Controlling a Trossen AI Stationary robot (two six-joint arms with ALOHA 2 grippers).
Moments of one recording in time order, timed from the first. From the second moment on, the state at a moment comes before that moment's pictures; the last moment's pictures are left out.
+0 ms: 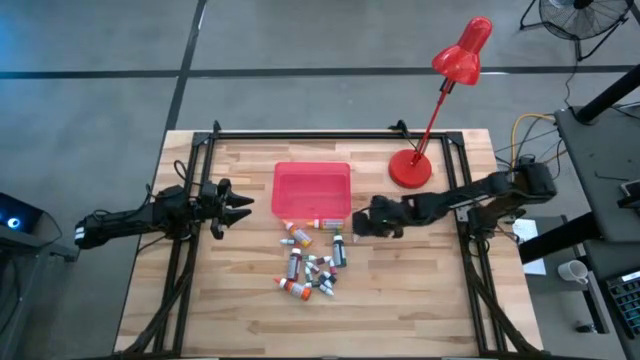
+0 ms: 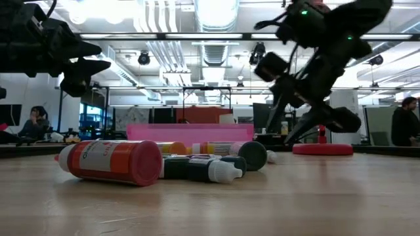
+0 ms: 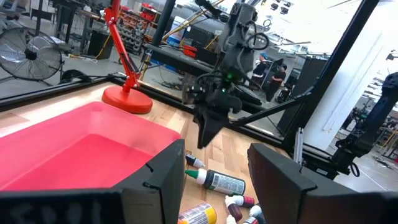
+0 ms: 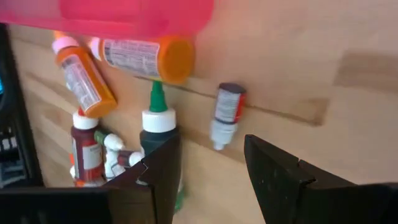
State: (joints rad) left arm 0.15 0.02 0.01 0.03 0.08 -0.37; right arm 0.03 1.53 0.70 -0.10 0.01 1.58
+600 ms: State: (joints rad) left arm 0.15 0.02 0.01 0.03 0.08 -0.37; right arm 0.05 1.87 1.20 -0.64 0.00 1.54
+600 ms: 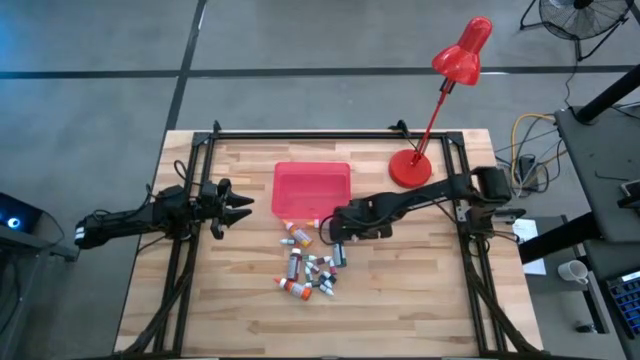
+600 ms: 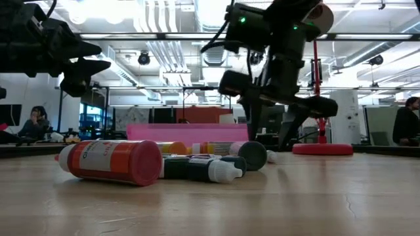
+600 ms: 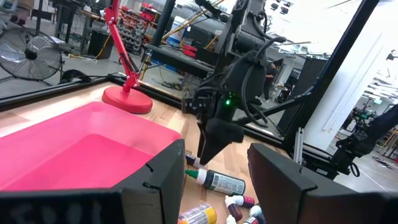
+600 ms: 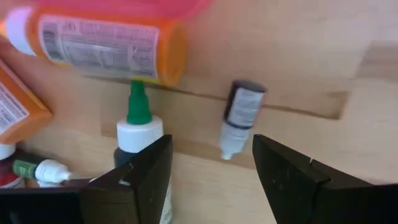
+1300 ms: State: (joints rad) left arm 0.15 0.02 0.01 0.02 0.04 -0.37; right arm 0.06 1.92 1.22 -0.73 0.06 1.62
